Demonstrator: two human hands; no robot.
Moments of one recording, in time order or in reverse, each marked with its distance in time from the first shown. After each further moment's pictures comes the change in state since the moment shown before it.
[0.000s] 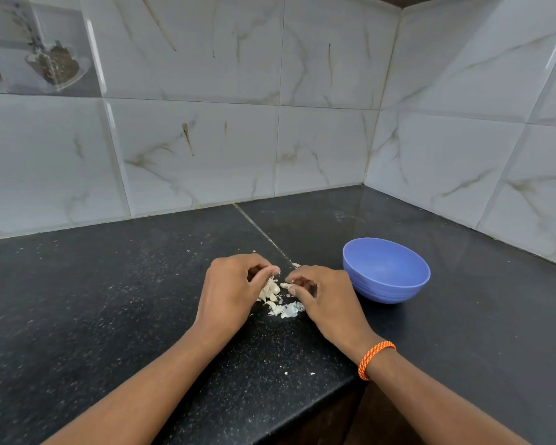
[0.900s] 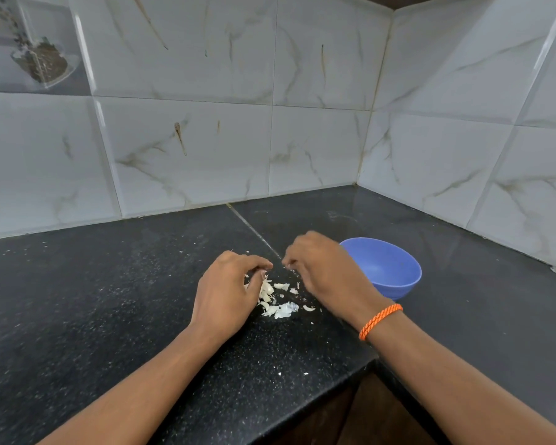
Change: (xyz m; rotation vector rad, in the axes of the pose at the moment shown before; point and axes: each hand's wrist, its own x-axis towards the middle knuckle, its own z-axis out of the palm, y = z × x) left_hand -0.002 -0.003 0.005 0.163 -0.036 0.015; right_hand 0.044 -0.018 -0.037 -0.419 -0.108 -0.369
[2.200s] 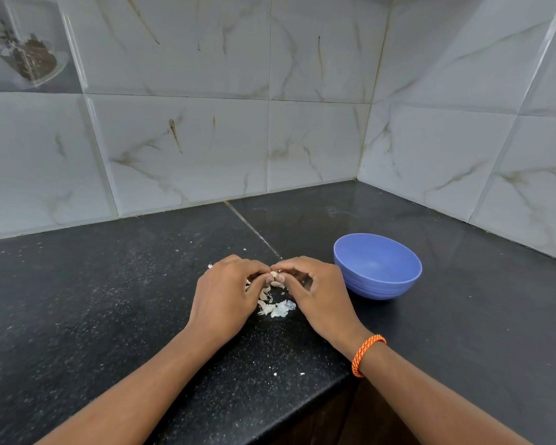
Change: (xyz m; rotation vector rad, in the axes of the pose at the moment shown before) left_hand -0.004 0.012 -0.002 0.056 -0.018 0.049; right_hand -0.037 -0.012 0.046 0.670 0.222 0.338
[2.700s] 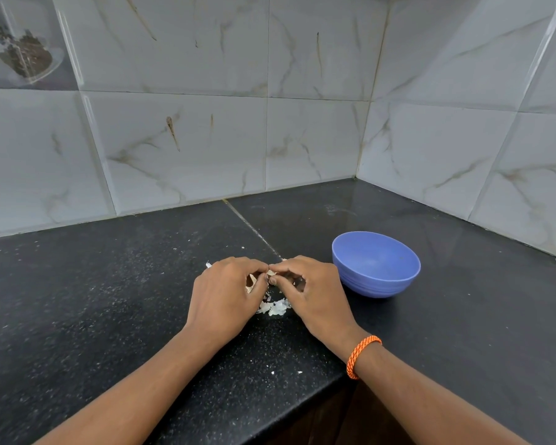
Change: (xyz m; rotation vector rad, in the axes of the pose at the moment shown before) left_hand -0.002 0.006 -0.001 0.066 -0.010 -0.031; right_hand -0.003 -0.001 0.003 -0.104 0.025 -0.074
